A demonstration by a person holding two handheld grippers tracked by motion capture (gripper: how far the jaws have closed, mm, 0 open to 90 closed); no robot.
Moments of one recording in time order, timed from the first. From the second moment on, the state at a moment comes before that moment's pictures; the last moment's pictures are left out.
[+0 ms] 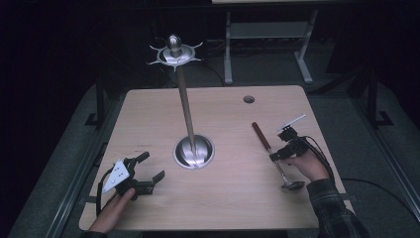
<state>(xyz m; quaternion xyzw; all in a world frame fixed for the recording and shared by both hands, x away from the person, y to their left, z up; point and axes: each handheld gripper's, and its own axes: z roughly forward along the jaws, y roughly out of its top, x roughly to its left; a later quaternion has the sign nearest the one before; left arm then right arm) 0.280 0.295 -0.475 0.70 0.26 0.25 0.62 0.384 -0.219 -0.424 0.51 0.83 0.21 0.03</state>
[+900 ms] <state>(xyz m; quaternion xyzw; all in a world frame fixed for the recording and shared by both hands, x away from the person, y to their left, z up) 0.280 0.295 -0.475 0.69 0.26 0.25 0.62 0.436 -0.192 -0.424 0.52 0.84 0.16 0.03</state>
